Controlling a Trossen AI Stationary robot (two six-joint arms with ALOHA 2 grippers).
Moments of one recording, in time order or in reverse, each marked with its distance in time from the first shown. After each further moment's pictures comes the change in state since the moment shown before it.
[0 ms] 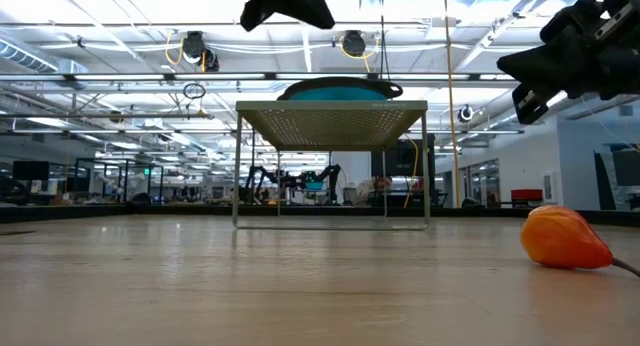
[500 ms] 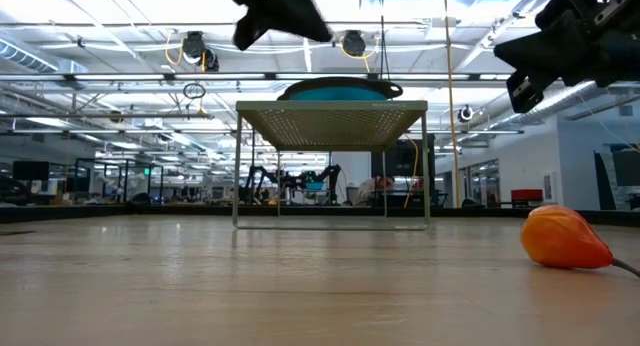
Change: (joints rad) left arm -0.050 -0.038 -0.198 0.220 0.002 -0.023; right arm 0.142 0.177 0.058 0.085 0.087 -0.031
